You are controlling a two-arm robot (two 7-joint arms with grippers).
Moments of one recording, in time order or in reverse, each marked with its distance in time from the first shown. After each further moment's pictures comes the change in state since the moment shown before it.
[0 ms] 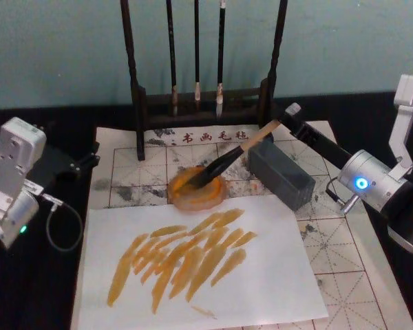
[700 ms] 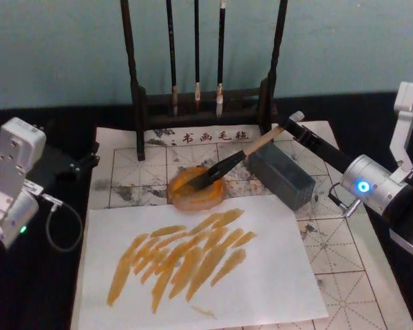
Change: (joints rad) left arm 0.000 0.000 0.000 0.000 0.000 0.000 0.000; right arm 0.008 -0.004 0.002 0.044 0.014 0.025 -0.018
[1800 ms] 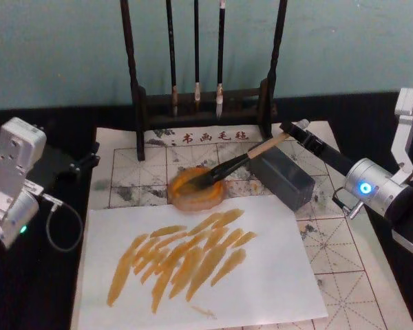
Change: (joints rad) left arm 0.000 0.000 0.000 0.000 0.000 0.000 0.000; right arm 0.012 -0.007 0.008 0.044 0.003 0.032 -0.044
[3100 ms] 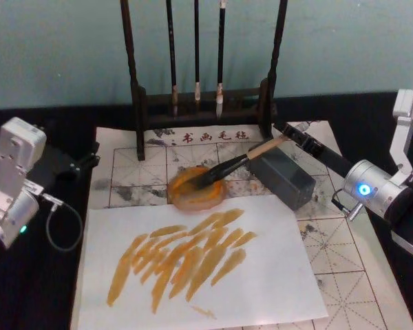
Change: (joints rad) left arm 0.000 0.000 0.000 0.000 0.000 0.000 0.000; right arm -0.002 0.001 -0.003 -0.002 -0.004 0.001 0.000
